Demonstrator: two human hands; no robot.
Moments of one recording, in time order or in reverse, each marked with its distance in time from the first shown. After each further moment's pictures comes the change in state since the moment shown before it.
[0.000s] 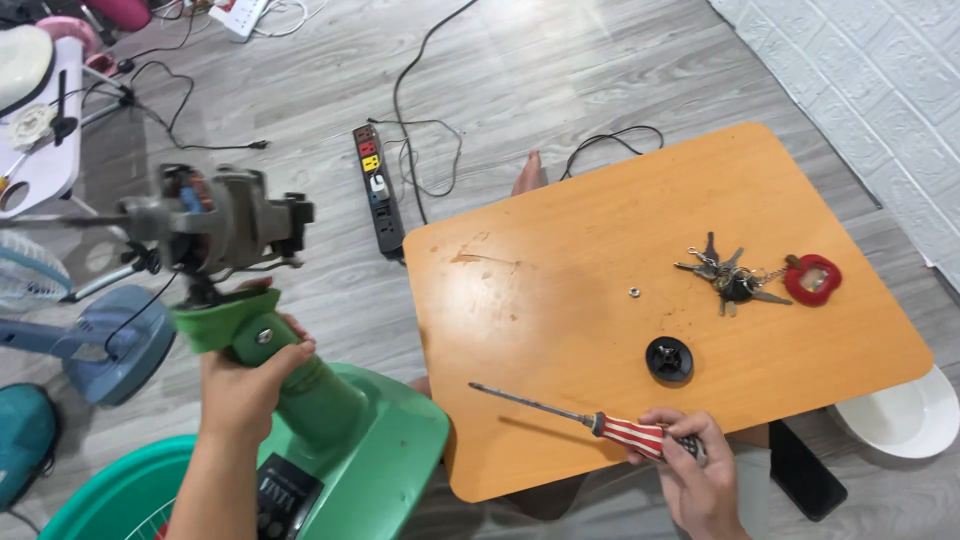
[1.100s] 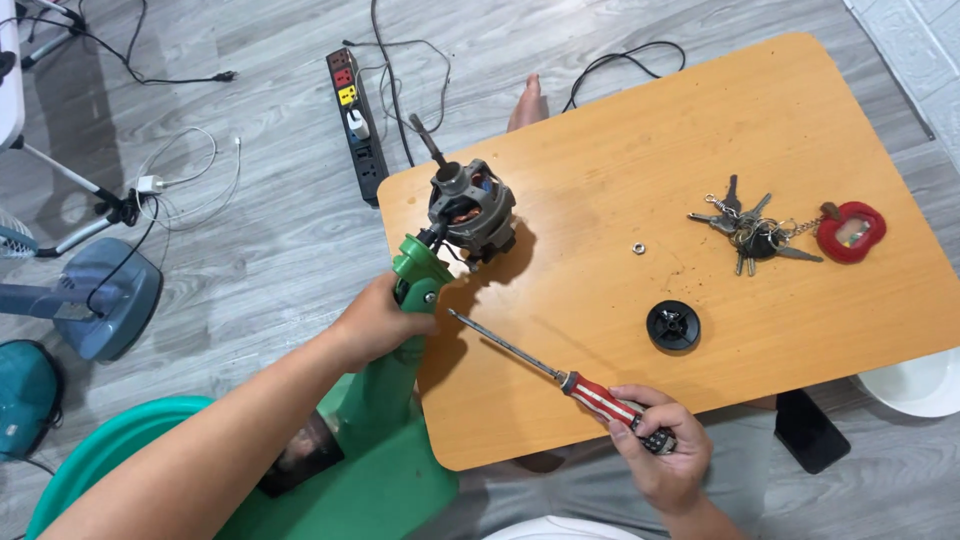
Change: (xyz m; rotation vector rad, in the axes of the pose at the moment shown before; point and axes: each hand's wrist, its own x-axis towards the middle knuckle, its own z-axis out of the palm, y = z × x) left_hand 0.023 -0.051 0.126 0.605 -0.517 -0.608; right_hand -0.004 0.008 0.038 -0.483 -0.048 -0.231
